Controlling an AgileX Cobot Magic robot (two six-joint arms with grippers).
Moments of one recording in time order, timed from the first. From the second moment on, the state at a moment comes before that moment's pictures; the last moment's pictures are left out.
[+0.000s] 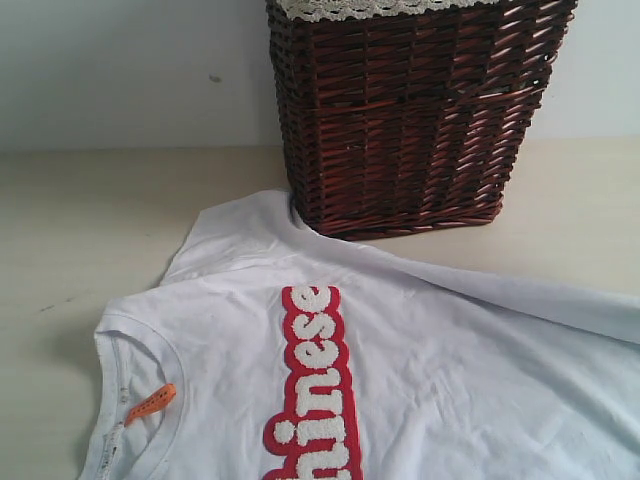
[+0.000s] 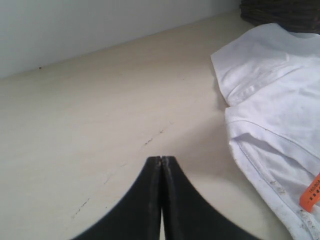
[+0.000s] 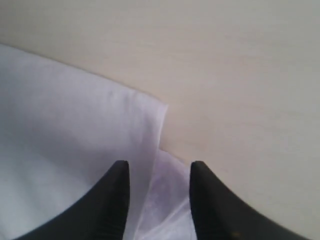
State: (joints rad) left arm -0.16 0.46 -0.01 -1.45 -0.03 1.65; right arm -0.52 1.96 -1.17 0.45 0.94 -0.80
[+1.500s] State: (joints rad) left arm -0.16 0.46 -0.01 -1.45 -0.03 1.65; right arm -0.53 2.06 -1.17 1.24 0.45 -1.52
